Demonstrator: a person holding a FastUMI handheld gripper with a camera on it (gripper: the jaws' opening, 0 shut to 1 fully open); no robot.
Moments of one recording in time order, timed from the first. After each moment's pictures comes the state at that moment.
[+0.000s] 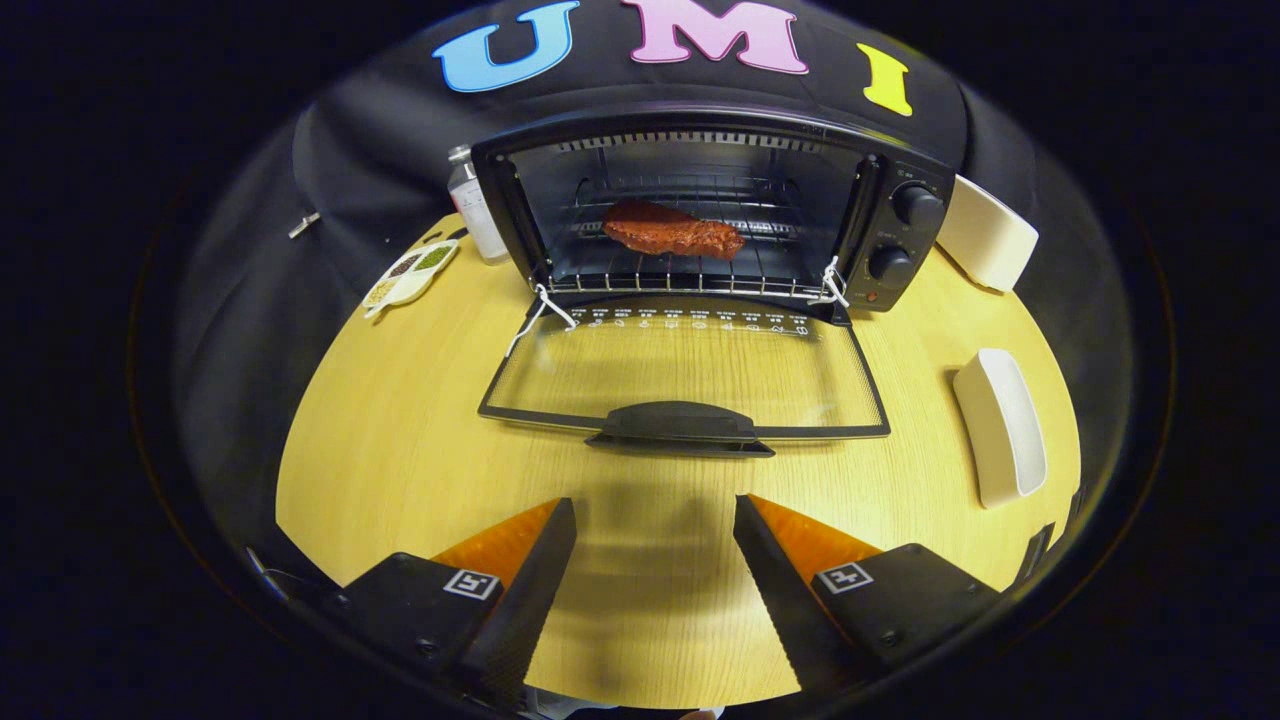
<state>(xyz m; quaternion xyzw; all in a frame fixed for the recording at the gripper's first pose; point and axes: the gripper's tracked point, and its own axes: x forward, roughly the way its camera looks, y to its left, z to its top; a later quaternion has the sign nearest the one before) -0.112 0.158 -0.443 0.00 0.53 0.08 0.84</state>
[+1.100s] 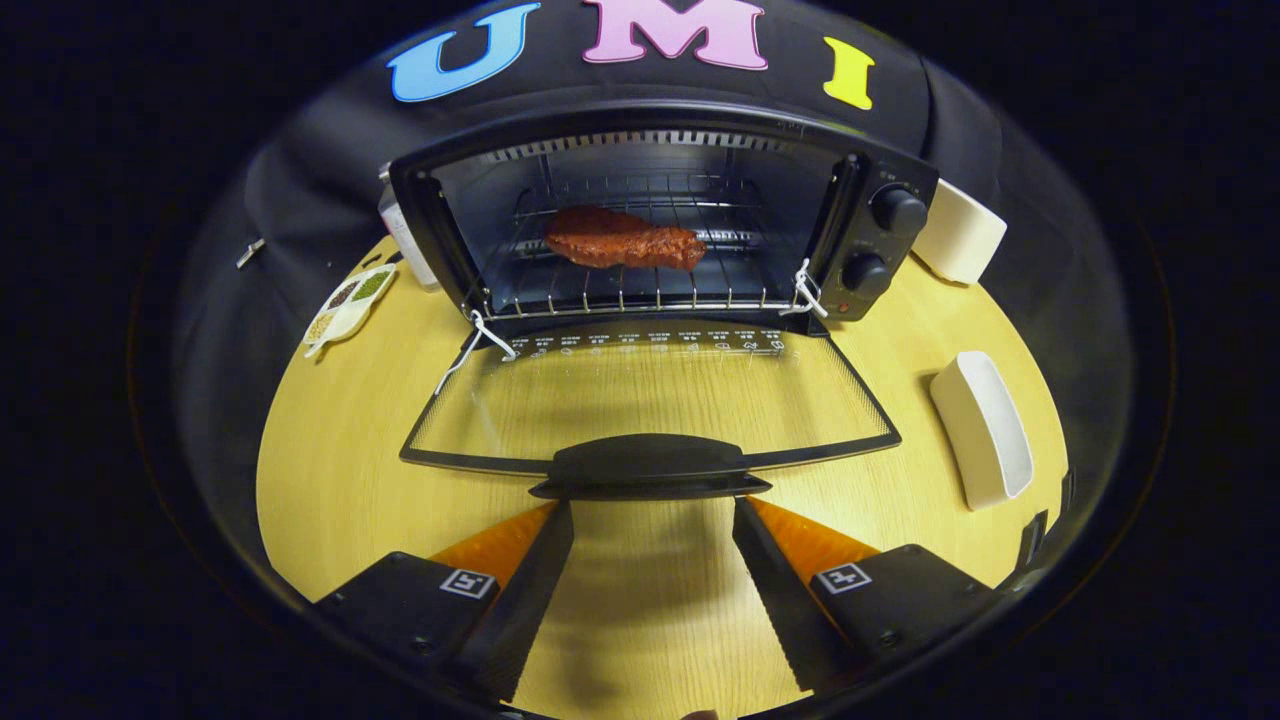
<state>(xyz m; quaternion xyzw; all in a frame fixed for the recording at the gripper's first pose) -0.075 0.145 -0.444 0.01 0.52 0.01 0.85</state>
